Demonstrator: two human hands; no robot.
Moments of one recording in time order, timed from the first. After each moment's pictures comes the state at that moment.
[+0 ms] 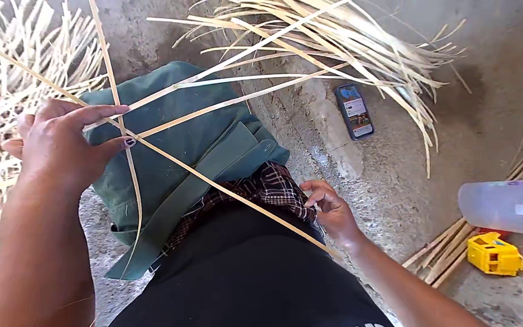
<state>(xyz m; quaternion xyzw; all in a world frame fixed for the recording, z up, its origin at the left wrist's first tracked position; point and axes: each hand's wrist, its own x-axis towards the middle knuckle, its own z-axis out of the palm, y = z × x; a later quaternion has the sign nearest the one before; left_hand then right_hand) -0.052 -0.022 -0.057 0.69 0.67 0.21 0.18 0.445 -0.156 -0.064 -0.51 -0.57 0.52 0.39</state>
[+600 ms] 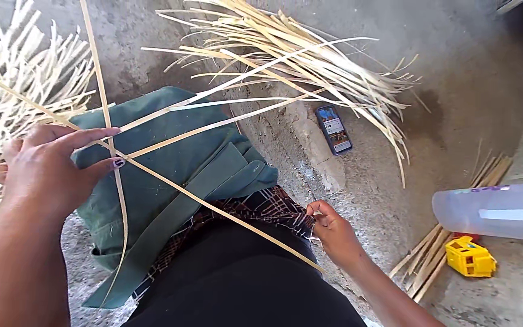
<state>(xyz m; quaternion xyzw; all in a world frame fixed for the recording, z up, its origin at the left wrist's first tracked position) -0.061 -0.025 -0.072 0.68 0.68 0.22 0.17 0.429 -0.166 0.000 -0.74 -0.49 0.43 0.17</state>
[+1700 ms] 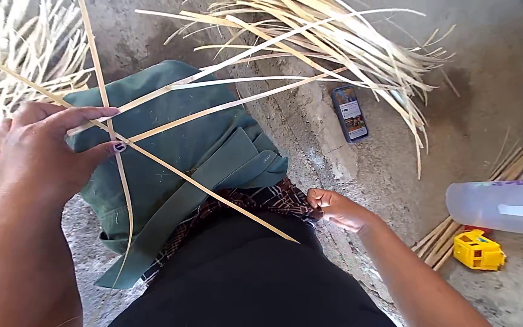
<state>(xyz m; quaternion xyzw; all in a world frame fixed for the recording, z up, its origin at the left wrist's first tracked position) -0.067 -0.017 -0.075 0.70 0.65 0.22 0.19 0.484 -0.118 -0.044 -0.51 -0.41 0.74 0.15</state>
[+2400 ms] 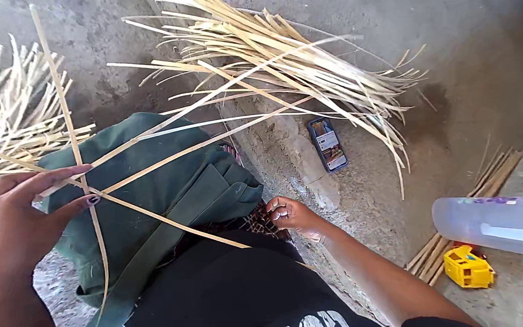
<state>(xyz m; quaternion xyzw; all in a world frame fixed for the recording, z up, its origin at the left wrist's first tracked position) -0.033 0.005 -0.041 0.63 0.70 0.18 0.26 0.458 -0.052 -0.065 -0.51 -0.40 0.74 0.15</state>
